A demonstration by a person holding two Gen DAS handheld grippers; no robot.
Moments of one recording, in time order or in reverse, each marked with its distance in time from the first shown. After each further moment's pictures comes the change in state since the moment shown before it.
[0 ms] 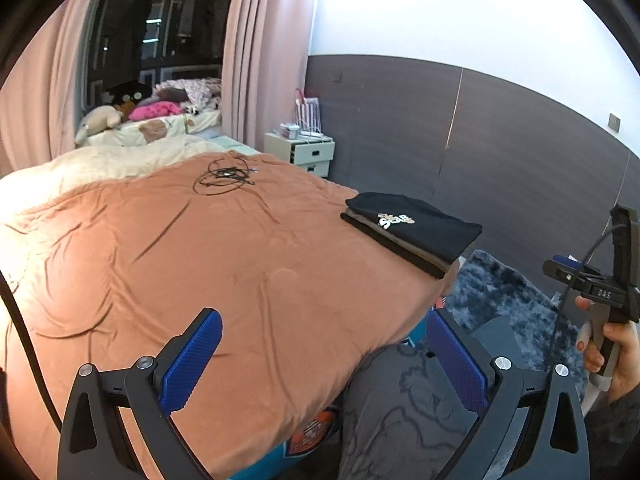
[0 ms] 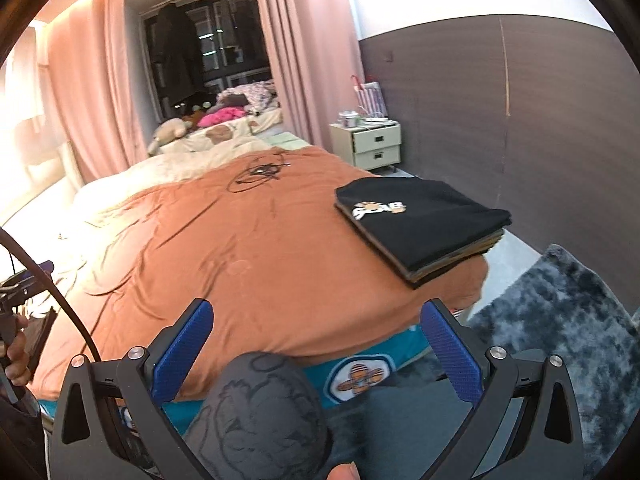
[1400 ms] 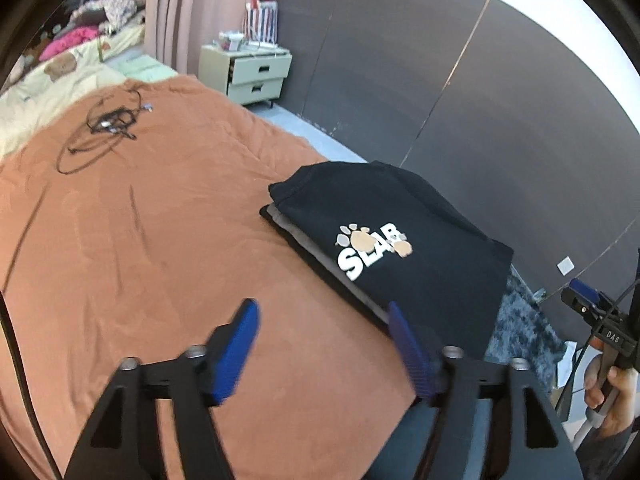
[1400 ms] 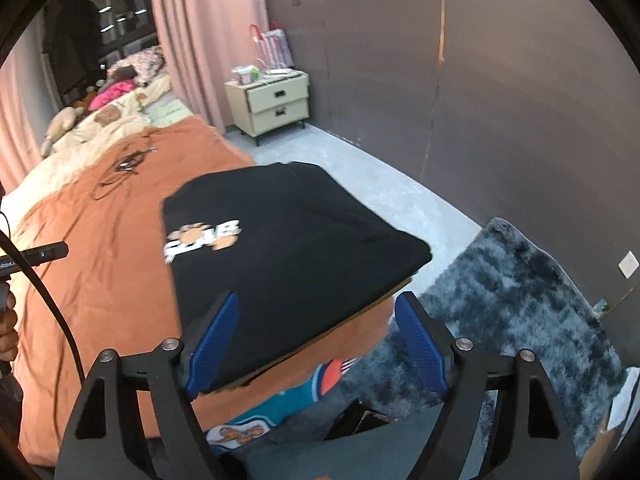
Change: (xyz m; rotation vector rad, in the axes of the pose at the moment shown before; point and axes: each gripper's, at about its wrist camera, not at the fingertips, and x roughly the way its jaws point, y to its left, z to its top) left arm 0.377 -0.086 0.160 -0.038 0.349 -0.168; right arm 0.170 -0.129 0.160 0.083 0.205 -0.251
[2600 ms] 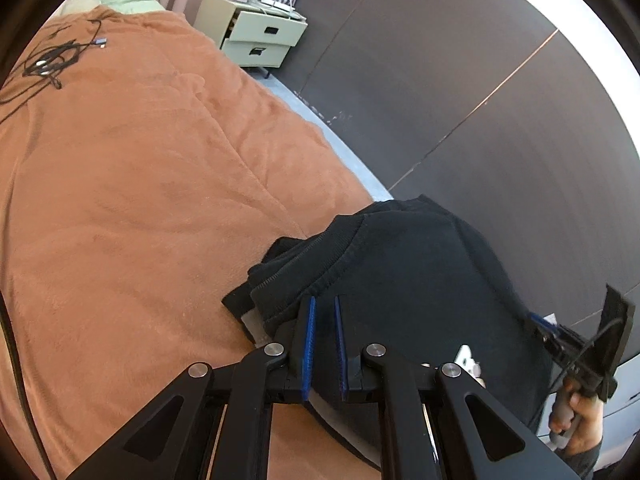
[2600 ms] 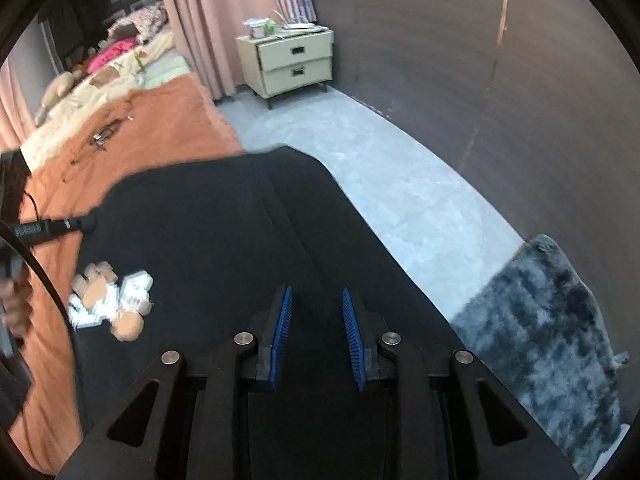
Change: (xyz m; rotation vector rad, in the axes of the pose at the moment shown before) left arm 0.224 0.073 0.099 -0.194 0.079 -0.156; right arm 0.193 -0.020 0.094 -0.084 0.169 0.004
